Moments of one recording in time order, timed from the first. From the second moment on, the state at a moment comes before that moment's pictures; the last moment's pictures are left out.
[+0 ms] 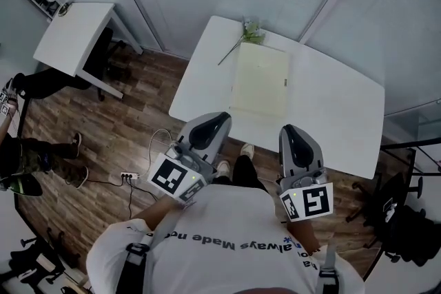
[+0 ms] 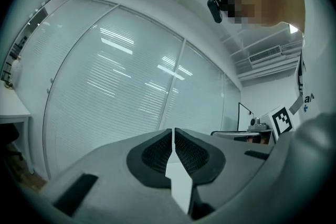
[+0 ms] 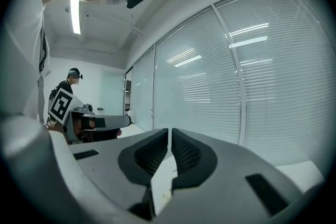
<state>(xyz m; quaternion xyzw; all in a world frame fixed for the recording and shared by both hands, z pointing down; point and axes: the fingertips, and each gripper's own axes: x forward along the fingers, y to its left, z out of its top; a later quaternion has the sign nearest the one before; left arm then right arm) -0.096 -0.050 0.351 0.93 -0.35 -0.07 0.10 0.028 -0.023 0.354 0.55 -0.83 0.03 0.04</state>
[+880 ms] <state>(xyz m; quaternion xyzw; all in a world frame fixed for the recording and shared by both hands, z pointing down) 0.002 -0.149 0.337 0.93 -0.35 -0.07 0.08 0.127 -0.124 0.350 0.54 -0.84 0.02 0.02</state>
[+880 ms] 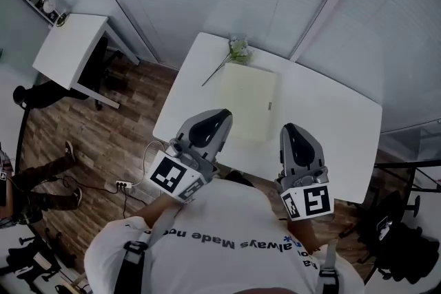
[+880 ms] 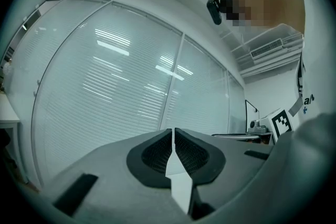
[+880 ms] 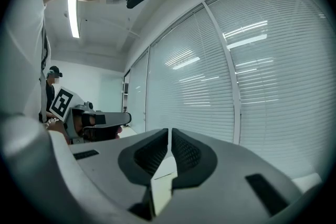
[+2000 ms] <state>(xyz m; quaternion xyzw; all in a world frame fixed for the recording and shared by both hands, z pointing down) 0.021 -0.213 0.334 0.92 -0.37 -0.08 0.07 0.147 -0.188 0.346 0.53 -0.85 0.02 0.02</state>
